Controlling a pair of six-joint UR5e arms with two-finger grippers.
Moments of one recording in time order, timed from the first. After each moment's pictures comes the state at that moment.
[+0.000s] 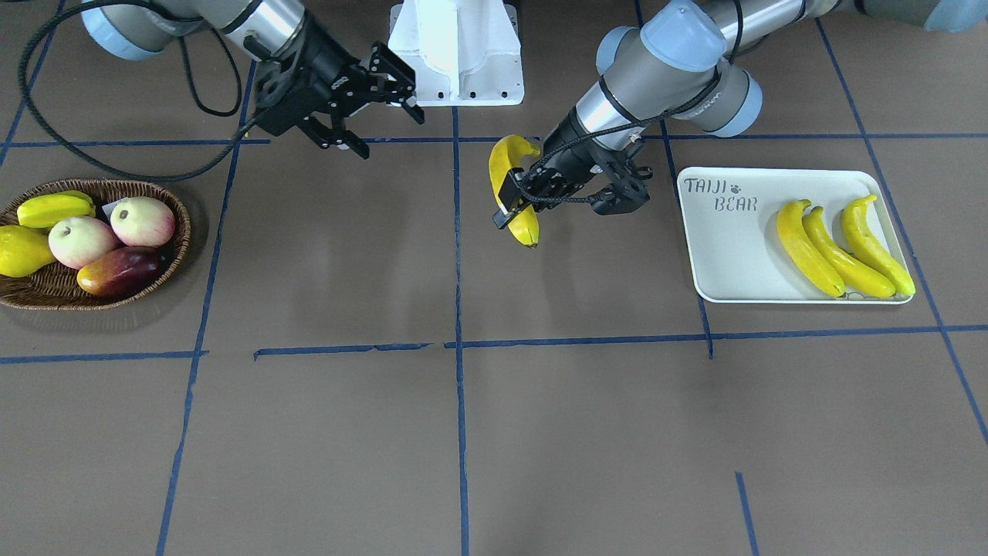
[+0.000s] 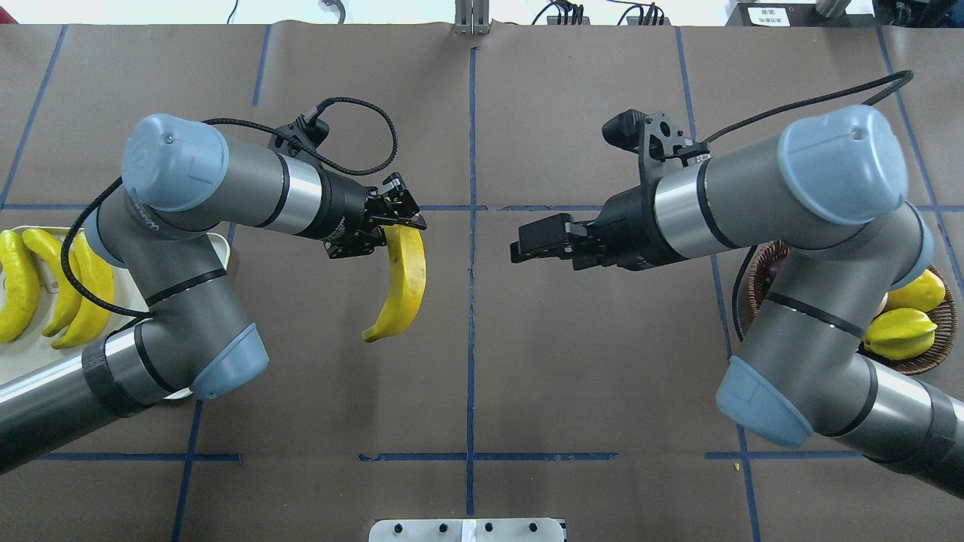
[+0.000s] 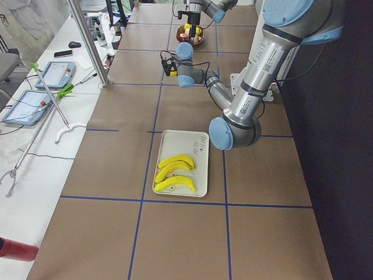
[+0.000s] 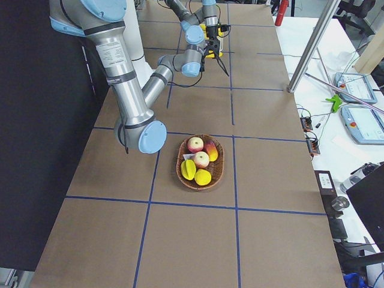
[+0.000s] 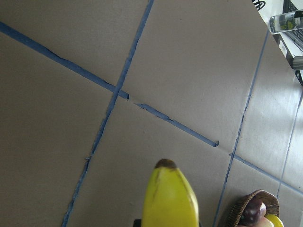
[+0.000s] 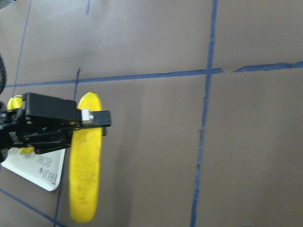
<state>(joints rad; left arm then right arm) -0.66 -2.09 -1.70 -2.23 -2.00 -1.84 0.67 -1.19 2.00 -1.05 2.10 1.31</state>
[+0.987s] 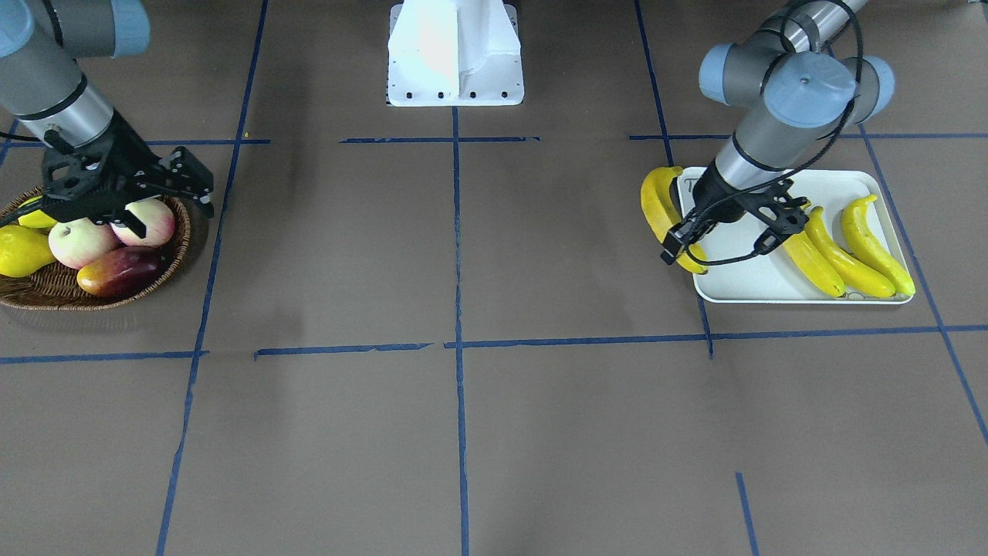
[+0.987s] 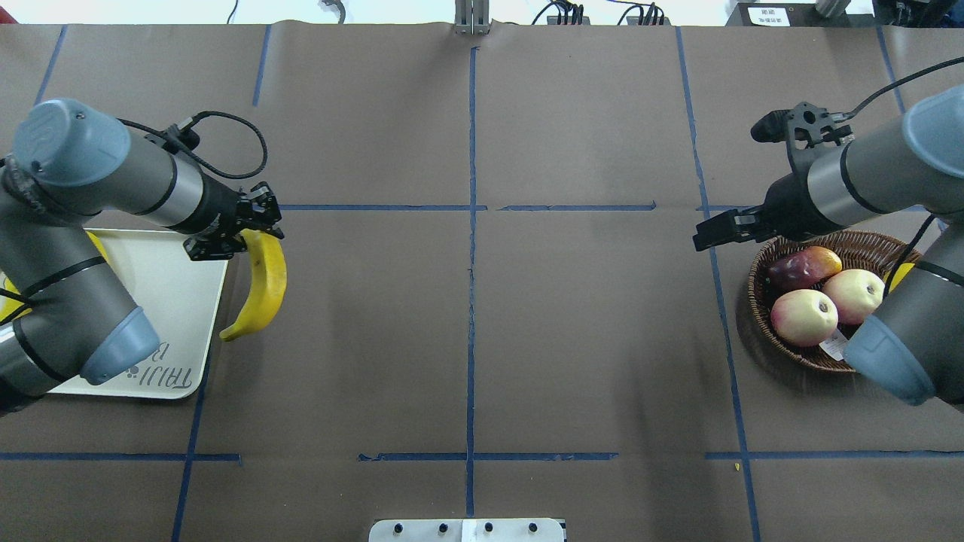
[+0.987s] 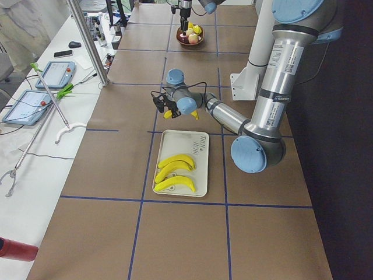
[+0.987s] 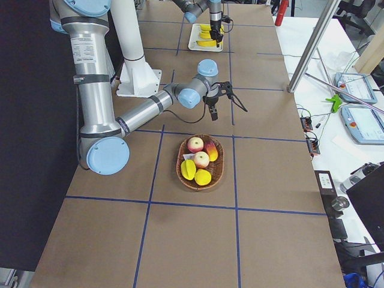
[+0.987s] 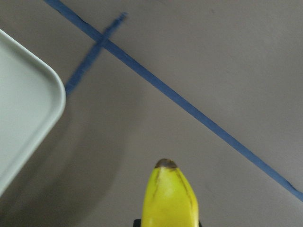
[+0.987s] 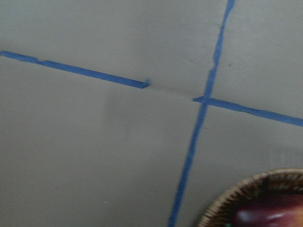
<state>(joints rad) -0.81 -1.78 -1.75 -2.00 -2.07 -1.66 0.92 -1.49 1.98 -1.34 2.12 0.63</state>
